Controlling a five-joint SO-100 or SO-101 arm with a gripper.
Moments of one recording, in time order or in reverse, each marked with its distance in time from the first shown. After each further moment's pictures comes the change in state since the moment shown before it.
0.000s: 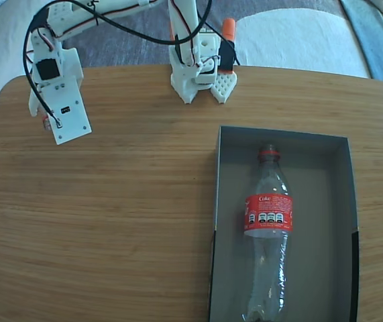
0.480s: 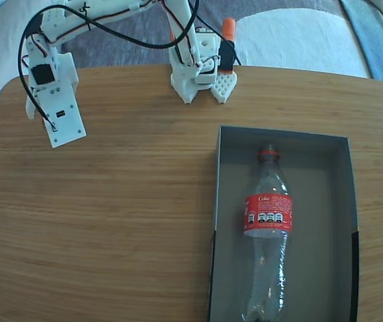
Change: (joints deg) arm 0.3 -4.9 -3.6 -0.5 0.7
